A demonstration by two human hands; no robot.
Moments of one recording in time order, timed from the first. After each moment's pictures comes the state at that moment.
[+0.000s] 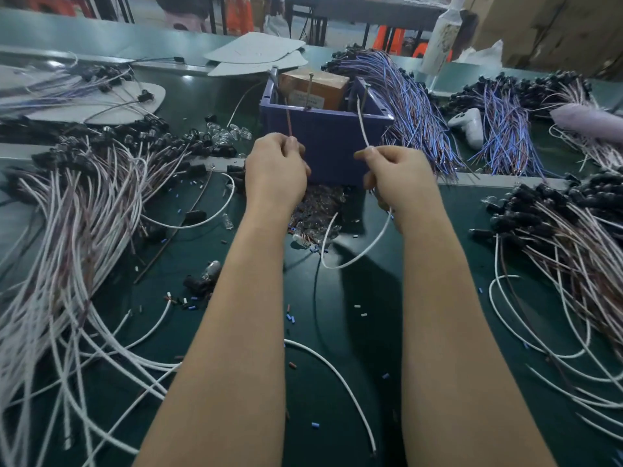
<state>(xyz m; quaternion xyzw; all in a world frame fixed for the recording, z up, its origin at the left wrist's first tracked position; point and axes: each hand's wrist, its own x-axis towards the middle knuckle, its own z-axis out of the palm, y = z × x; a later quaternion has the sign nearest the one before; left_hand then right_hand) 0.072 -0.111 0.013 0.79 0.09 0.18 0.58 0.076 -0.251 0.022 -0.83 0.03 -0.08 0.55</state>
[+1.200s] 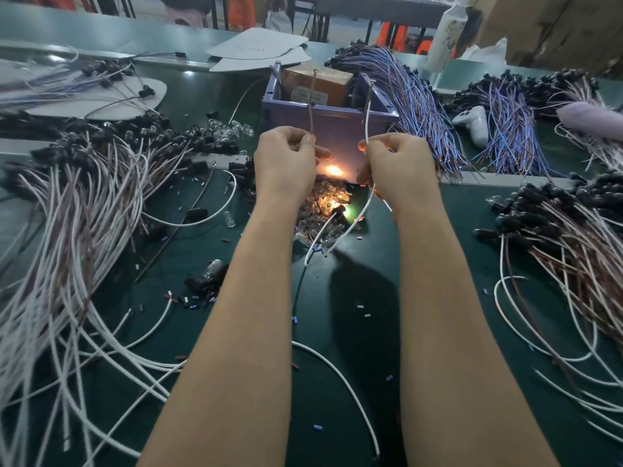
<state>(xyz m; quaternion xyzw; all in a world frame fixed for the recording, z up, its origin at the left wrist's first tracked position) 0.080 -0.117 0.011 0.74 0.07 0.18 0.64 0.074 -0.240 0.029 -0.84 0.02 -0.14 0.52</state>
